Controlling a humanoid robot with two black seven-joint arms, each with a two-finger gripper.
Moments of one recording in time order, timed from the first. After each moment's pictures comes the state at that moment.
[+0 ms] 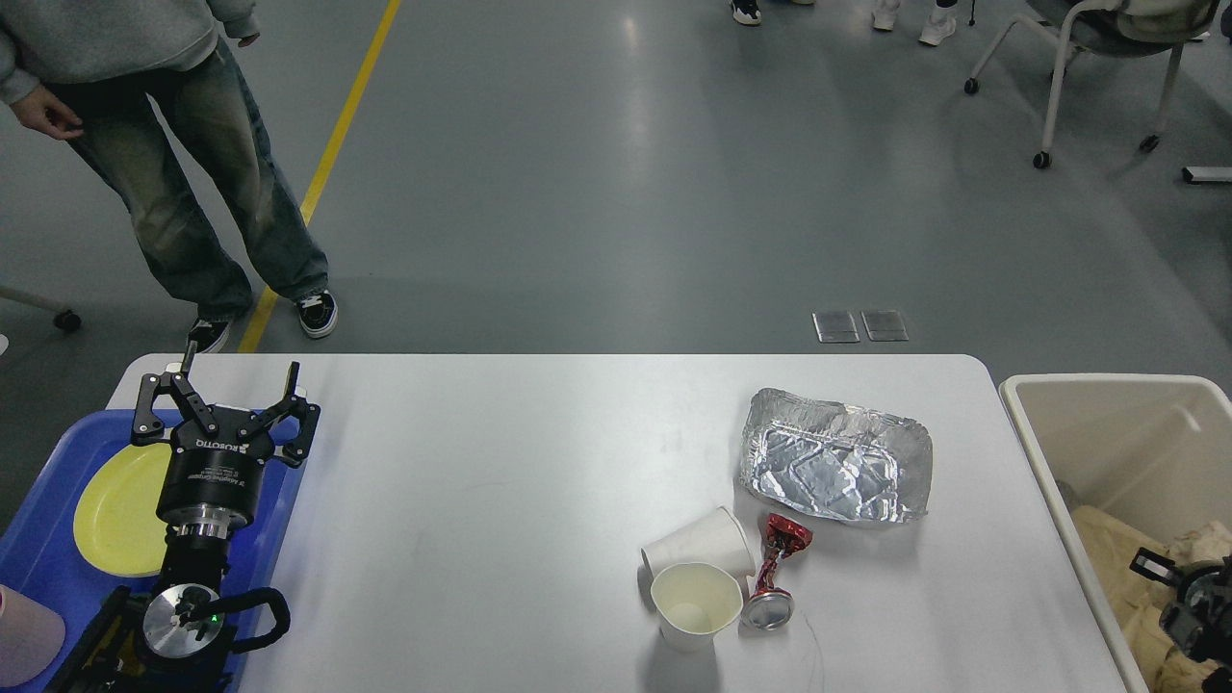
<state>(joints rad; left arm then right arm) -0.19 0.07 -1.57 -0.88 0.25 -0.56 -0.23 0.57 -0.39 -1.01 0.16 0.02 -0.05 -0.08</state>
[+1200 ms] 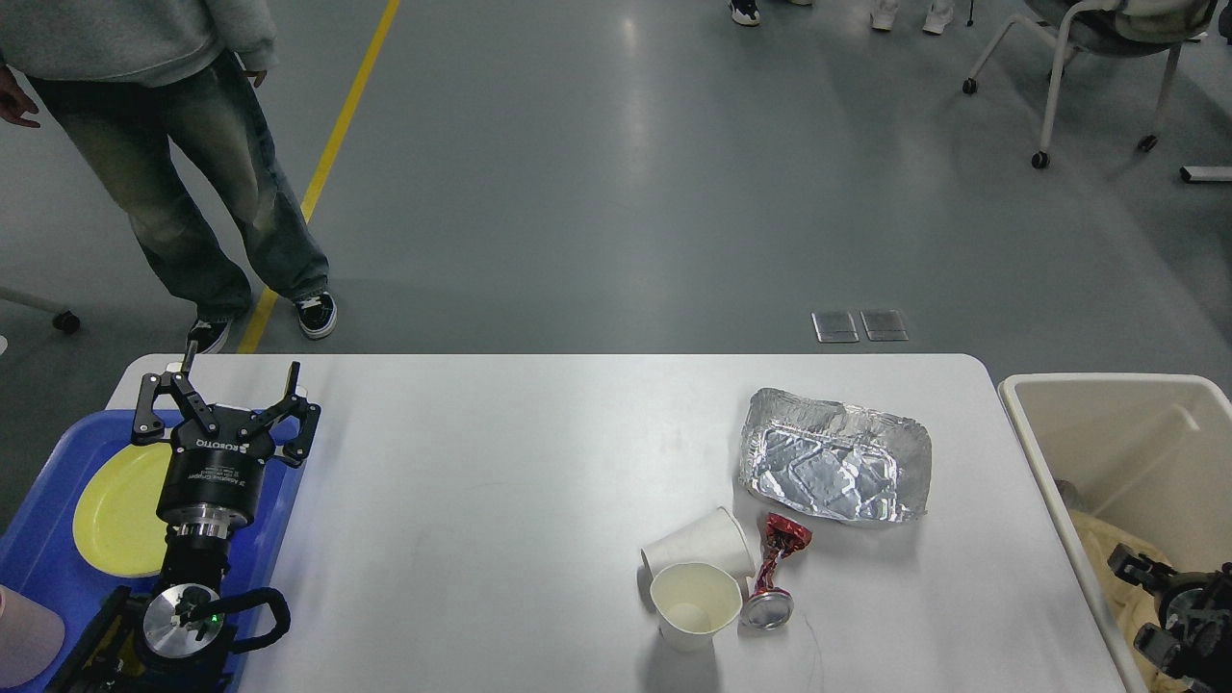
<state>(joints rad) -0.19 0.07 -1.57 -0.88 0.25 -0.56 -0.23 0.59 -0.38 -0.98 0.24 0.02 -0.19 -0.08</state>
